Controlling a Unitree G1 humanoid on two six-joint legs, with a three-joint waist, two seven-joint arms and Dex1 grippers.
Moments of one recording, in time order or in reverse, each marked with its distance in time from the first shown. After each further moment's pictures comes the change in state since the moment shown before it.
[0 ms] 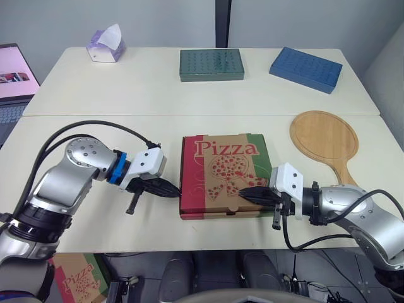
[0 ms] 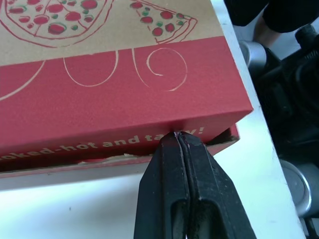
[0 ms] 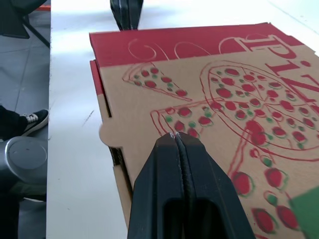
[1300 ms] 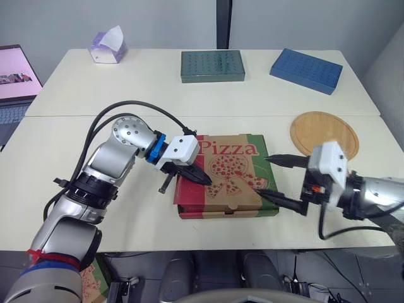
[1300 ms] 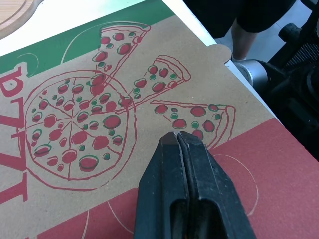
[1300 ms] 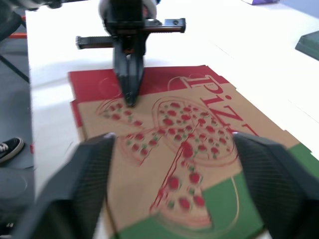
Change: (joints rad) left arm -0.294 -0.242 -0.152 0.257 0.073 -0.199 -0.132; right arm 0.000 -0.032 -0.245 -0.072 0.183 0.133 -0.071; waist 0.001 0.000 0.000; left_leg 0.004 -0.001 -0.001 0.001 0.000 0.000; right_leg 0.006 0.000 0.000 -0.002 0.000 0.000
